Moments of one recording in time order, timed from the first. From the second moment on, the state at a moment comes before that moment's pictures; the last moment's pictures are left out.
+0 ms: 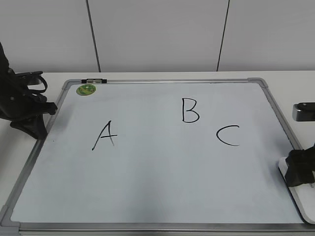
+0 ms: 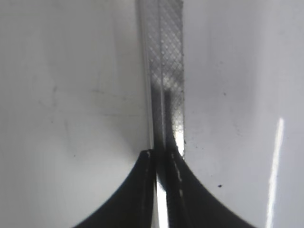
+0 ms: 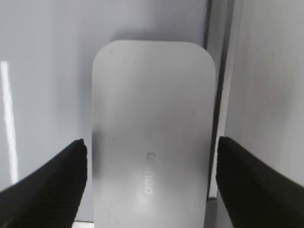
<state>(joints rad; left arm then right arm) -0.03 2.14 -1.45 -0.21 0.90 0.13 0.03 1.57 -0.72 0.06 0.61 -0.10</state>
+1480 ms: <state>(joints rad) -0.03 2.14 -1.45 -0.21 0.90 0.13 0.03 1.62 -0.73 0.07 0.63 -0.09</state>
